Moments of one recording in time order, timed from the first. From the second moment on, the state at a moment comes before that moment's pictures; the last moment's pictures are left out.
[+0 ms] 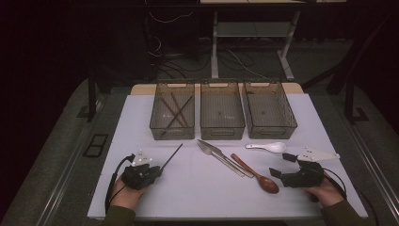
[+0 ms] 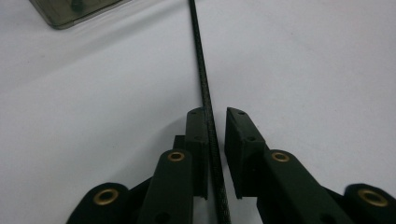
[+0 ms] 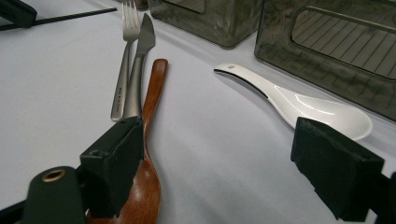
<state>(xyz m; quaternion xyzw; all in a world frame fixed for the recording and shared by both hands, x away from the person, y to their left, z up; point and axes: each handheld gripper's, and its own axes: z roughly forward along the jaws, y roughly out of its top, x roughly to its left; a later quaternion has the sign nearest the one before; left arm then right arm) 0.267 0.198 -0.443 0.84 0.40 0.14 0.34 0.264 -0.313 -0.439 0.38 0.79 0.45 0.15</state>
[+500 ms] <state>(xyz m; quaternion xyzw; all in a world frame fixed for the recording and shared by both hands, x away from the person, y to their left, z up) 0.268 0.196 -0.441 0.84 0.40 0.13 0.34 0.264 -0.313 -0.439 0.38 0.79 0.45 0.15</state>
